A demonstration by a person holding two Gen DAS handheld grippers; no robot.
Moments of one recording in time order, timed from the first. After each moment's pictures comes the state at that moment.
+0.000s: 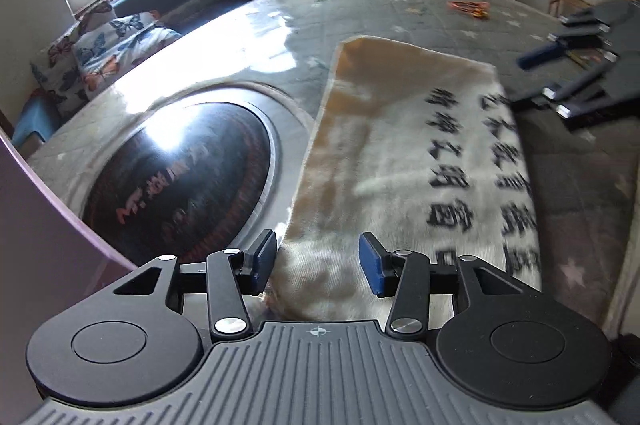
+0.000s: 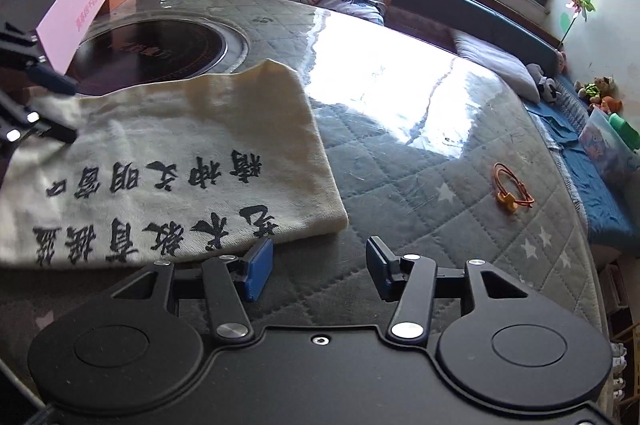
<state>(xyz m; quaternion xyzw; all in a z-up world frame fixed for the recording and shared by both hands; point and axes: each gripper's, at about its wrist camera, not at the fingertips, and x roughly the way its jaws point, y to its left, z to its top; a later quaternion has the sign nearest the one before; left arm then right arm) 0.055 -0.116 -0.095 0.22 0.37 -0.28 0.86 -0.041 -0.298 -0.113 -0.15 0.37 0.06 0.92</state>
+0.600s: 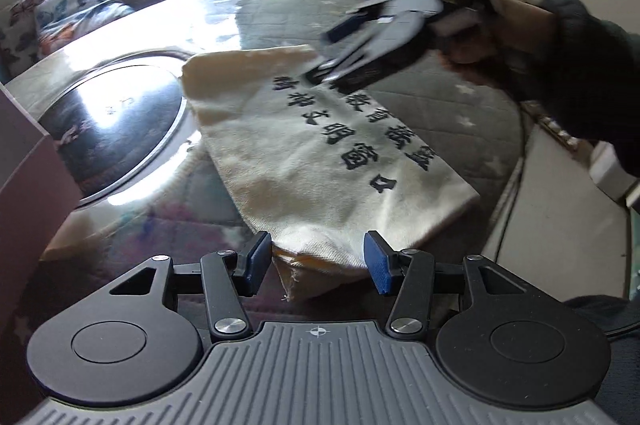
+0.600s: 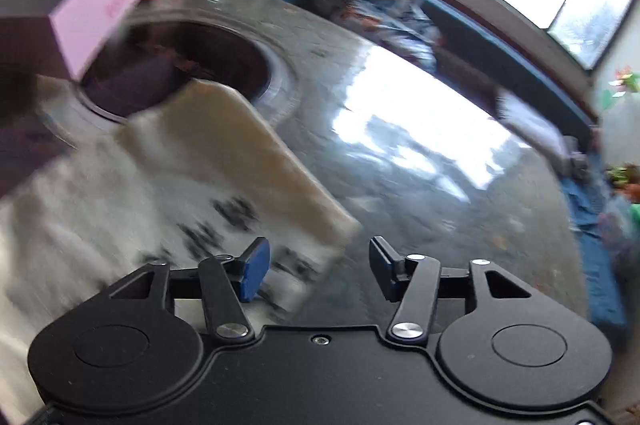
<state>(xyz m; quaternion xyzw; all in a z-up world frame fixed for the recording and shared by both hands) -0.021 -0.111 -0.096 0.15 0.38 -0.35 0.84 0.018 -0.229 -0.108 -0.22 0.35 0.15 0.90</state>
